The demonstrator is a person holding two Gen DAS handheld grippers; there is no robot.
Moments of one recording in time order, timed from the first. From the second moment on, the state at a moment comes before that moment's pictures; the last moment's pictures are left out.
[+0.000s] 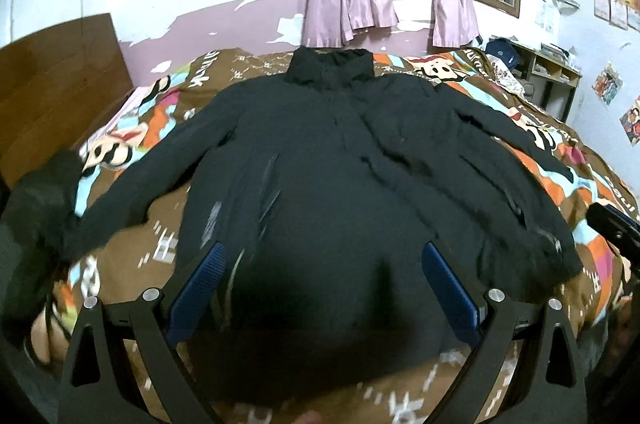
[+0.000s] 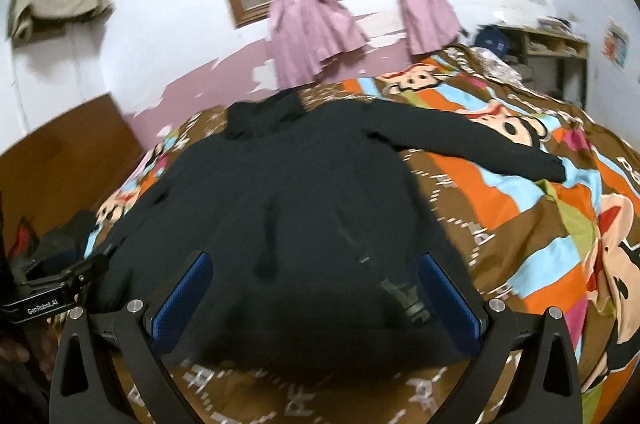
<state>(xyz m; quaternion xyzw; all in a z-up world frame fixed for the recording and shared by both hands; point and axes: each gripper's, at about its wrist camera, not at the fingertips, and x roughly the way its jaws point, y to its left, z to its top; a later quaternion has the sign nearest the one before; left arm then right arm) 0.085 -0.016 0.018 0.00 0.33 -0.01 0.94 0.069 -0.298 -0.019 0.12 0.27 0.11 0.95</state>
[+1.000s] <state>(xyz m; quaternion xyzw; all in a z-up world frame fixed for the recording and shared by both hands) 0.422 -0.133 -0.034 -0.02 0.42 -0.14 0.89 0.322 -0.562 -0.132 0.44 0.36 -0.07 0.82</state>
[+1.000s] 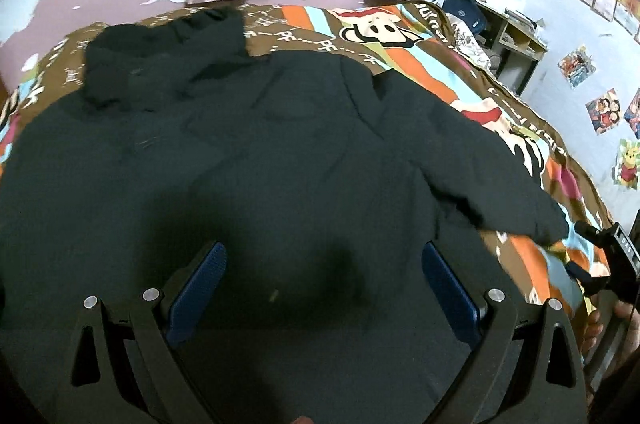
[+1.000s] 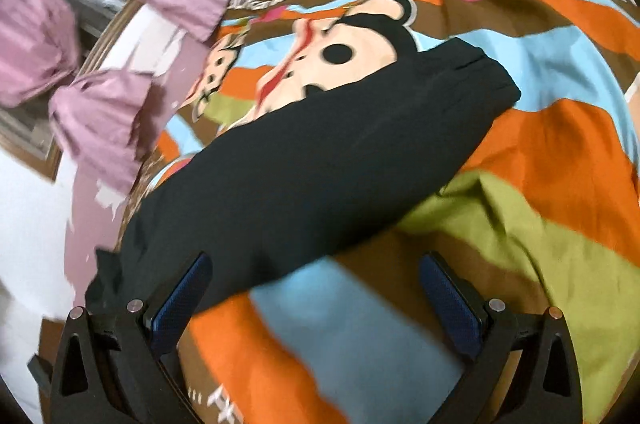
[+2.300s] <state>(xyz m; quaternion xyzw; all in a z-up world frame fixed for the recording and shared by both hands) 0.363 0.050 0.000 -0.12 0.47 -0.12 0.87 0.336 -0.181 0.076 -0.17 0.20 0.21 0.94</state>
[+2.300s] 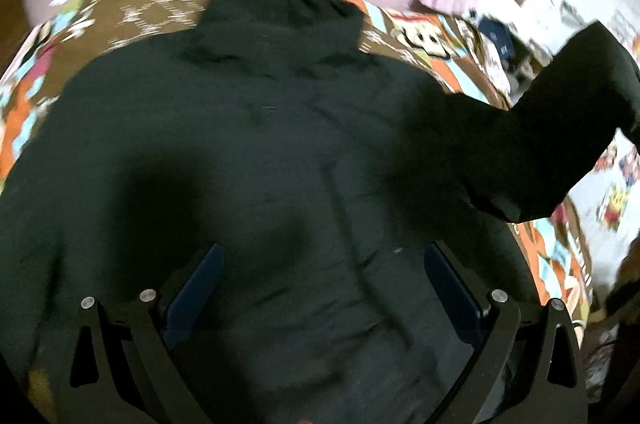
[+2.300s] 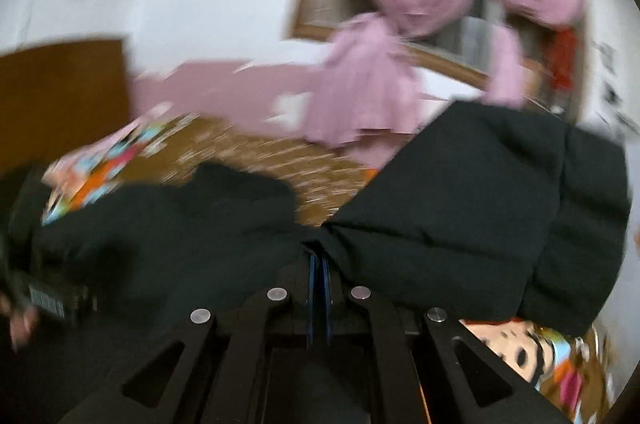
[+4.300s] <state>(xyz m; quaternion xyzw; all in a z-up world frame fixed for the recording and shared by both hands) 0.342 0.189 -0.042 -0.21 0.44 -0.06 0.87 0.389 -0.073 -0.128 -0.09 0.40 0.20 0.89</state>
